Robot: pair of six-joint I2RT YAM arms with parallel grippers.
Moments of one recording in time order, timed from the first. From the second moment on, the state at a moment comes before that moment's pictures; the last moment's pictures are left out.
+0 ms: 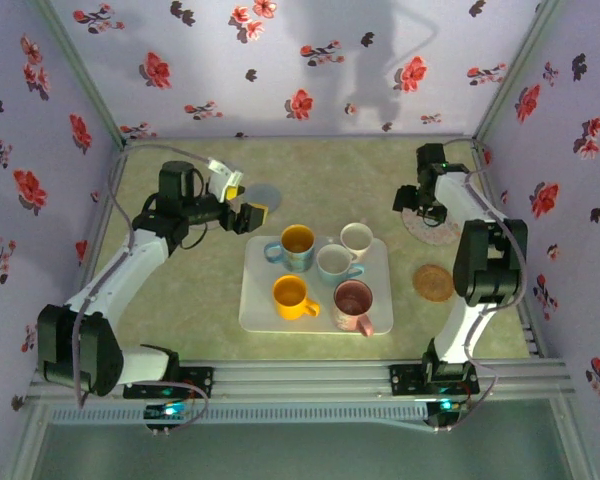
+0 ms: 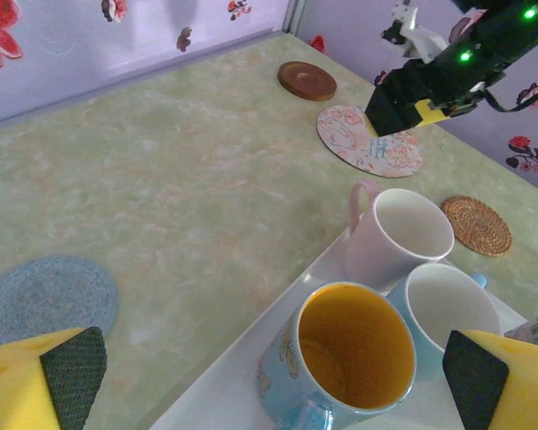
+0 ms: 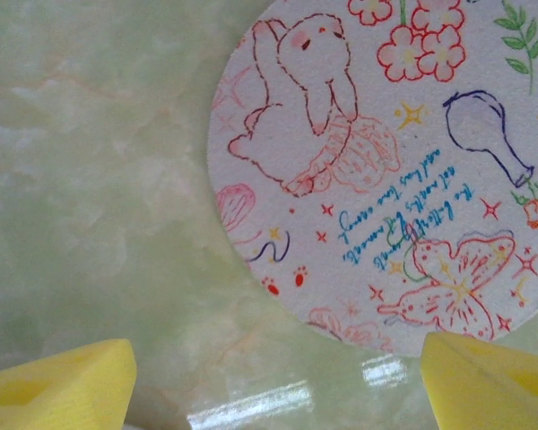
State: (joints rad) left arm -0.31 1.31 1.01 -0.22 0.66 0.09; right arm 0.04 1.86 1.43 -0.82 0.05 0.32
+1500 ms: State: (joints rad) left arm -0.32 1.33 1.02 -0.28 0.60 0.13; right arm 0.03 2.19 1.68 -0.92 0.08 0.25
